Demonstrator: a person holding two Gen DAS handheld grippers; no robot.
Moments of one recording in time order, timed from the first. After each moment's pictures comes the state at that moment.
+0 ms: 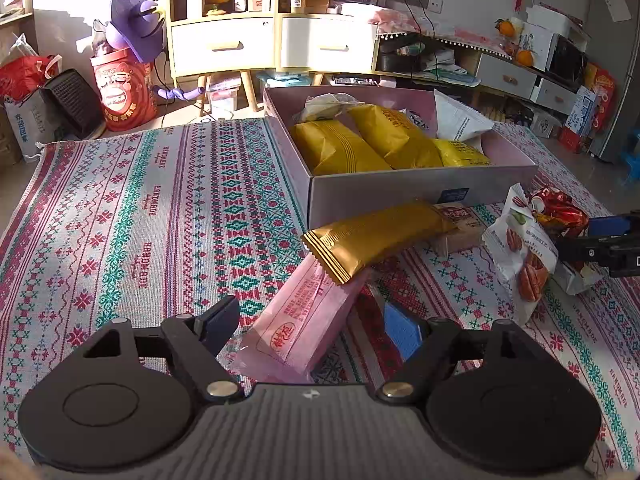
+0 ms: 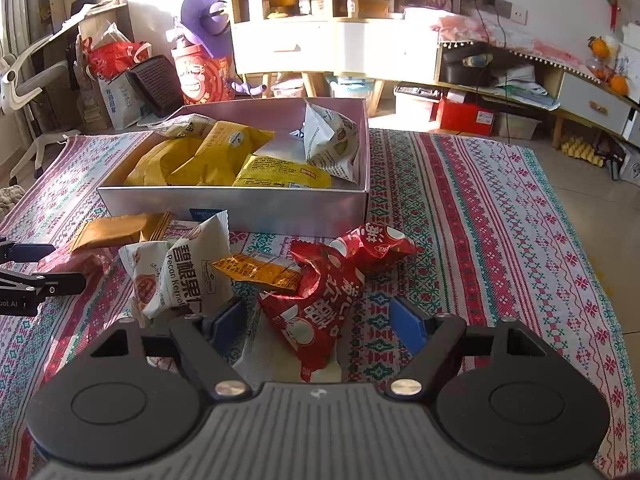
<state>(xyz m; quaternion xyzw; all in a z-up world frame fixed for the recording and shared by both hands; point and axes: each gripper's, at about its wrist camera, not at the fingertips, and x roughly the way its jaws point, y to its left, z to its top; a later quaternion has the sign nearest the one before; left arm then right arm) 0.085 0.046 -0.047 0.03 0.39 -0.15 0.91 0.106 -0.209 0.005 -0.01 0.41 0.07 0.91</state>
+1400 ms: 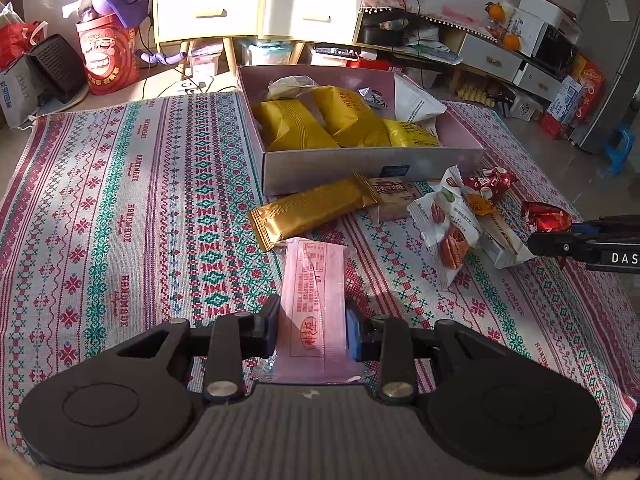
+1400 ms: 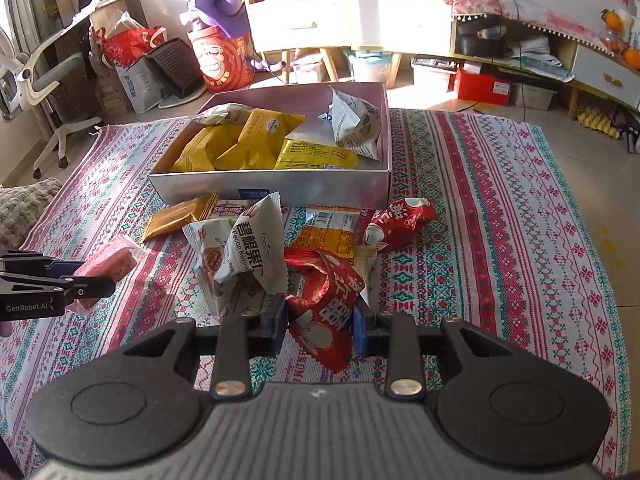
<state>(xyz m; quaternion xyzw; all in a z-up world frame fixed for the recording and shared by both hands) 0.056 0.038 -0.014 0.01 0.45 -0.17 0.88 0.087 -0.211 0.038 0.03 0.46 0.10 0.88</state>
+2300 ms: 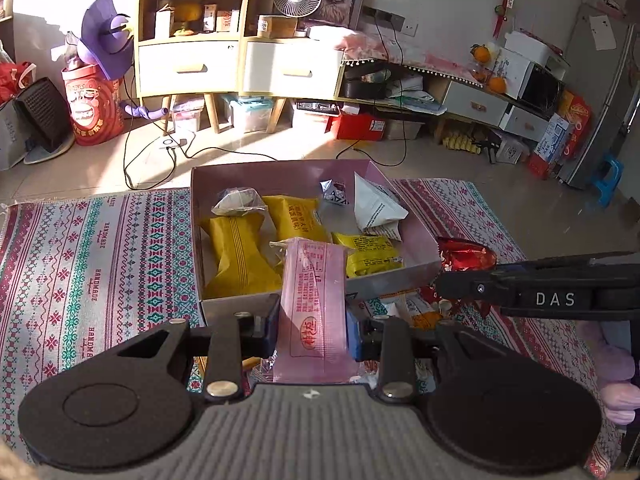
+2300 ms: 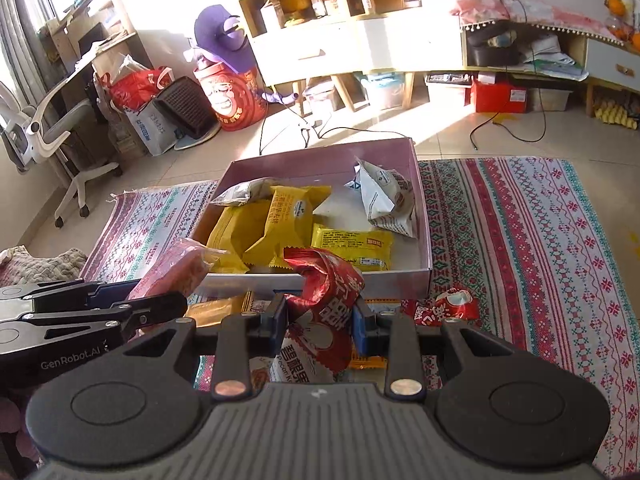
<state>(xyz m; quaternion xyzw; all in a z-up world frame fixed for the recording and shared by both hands) 0.111 -0.014 0.037 -0.01 0.39 -0.18 0.90 0.150 -0.203 0.066 0.09 0.44 0.12 0.89</state>
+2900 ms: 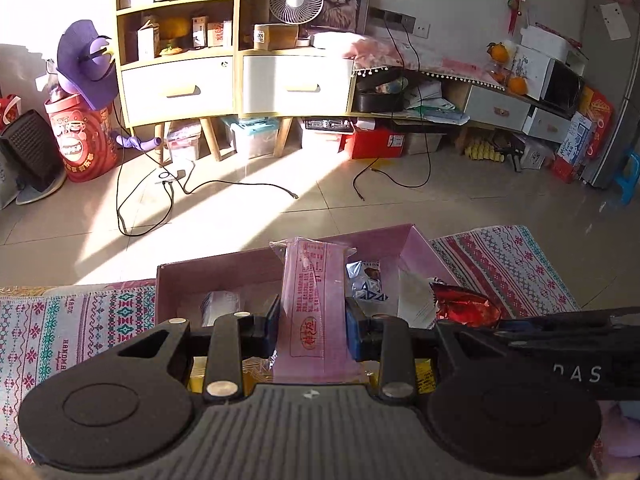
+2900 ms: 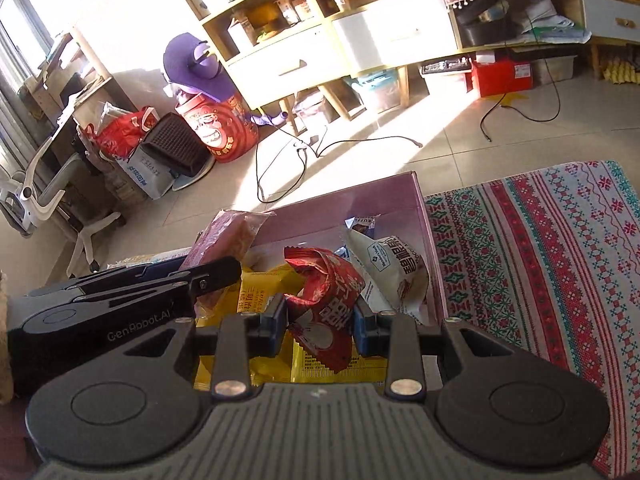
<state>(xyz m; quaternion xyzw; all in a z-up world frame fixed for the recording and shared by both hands) 0.228 -0.057 0.018 0.03 0.37 -0.17 0.91 0.227 -0.220 0.039 0.18 0.43 0.12 0.87</state>
